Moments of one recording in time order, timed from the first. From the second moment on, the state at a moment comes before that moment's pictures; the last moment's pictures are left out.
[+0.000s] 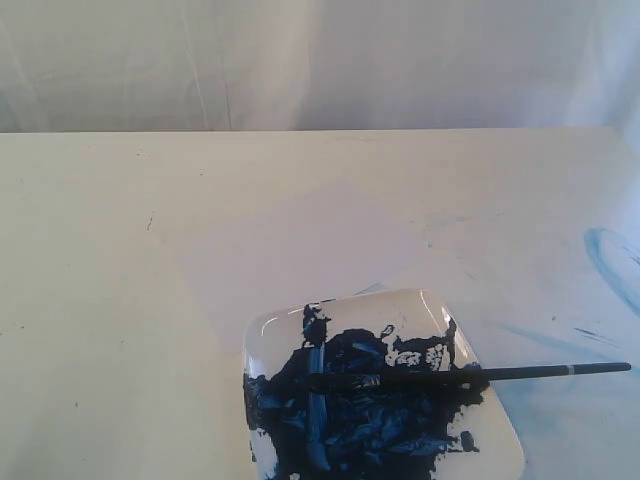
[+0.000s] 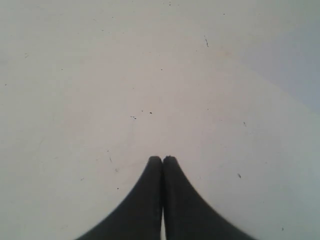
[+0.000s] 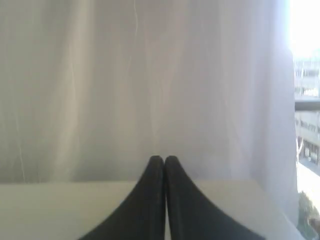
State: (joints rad) left arm -0.03 0.00 0.02 -0.06 0.42 0.05; right arm 0.18 0.00 0.00 0.02 -0.15 -0.03
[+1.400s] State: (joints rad) left arm -0.03 0.00 0.02 -0.06 0.42 0.05; right arm 0.20 0.88 -0.43 0.63 0.63 0.23
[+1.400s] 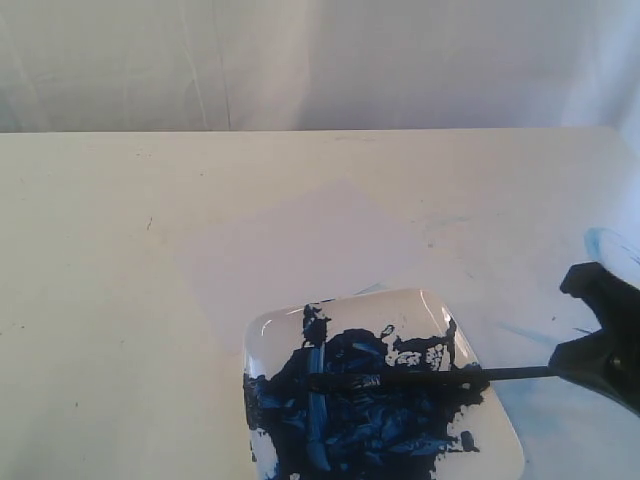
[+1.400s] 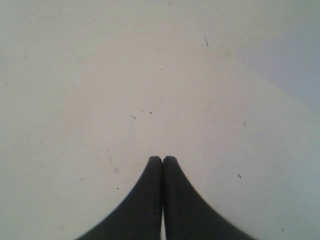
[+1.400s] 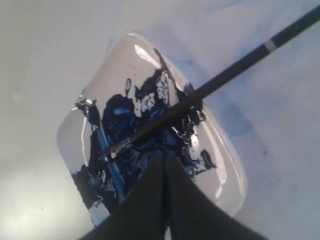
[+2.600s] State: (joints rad) left arm -0.03 0.00 0.02 -0.06 0.42 0.05; right arm 0.20 1.26 -0.39 0.94 0.40 0.25
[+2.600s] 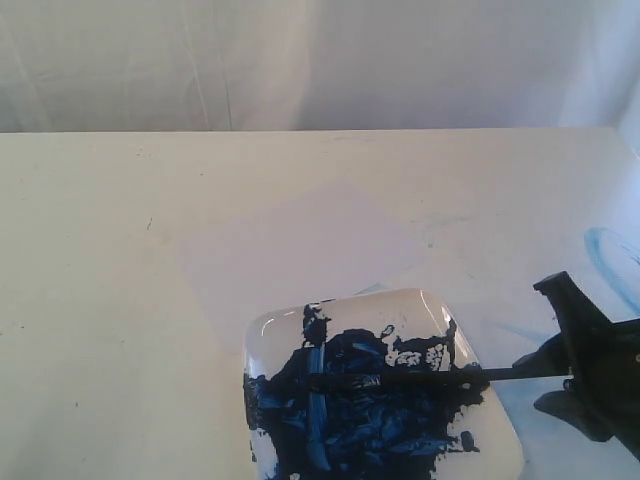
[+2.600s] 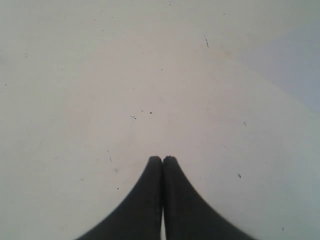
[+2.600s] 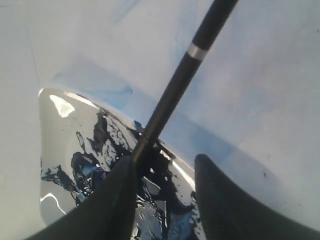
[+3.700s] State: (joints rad) left arm -0.03 0.00 0.02 -0.06 0.42 0.05; right arm 0.20 1.41 -0.39 1.12 0.27 0.18
